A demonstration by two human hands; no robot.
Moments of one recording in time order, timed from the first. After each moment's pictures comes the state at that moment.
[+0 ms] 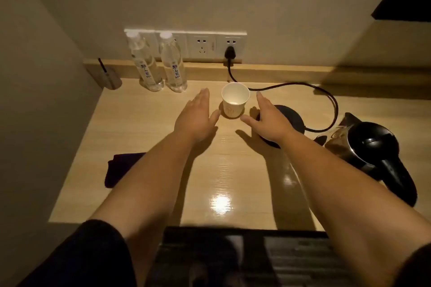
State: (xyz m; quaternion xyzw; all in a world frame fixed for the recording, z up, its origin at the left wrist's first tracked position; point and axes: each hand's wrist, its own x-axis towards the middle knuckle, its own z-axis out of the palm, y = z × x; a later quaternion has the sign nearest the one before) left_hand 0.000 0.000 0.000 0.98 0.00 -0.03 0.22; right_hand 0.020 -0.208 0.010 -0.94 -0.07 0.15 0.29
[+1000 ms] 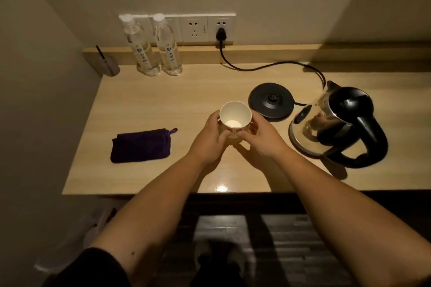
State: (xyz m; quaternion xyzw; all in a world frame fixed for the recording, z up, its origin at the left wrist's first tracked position) left_hand -0.111 -0.048 -0.019 0.87 -0.01 -0.09 0.48; right_hand -0.090 -0.220 -0.011 -0.82 -0.04 0.17 0.55
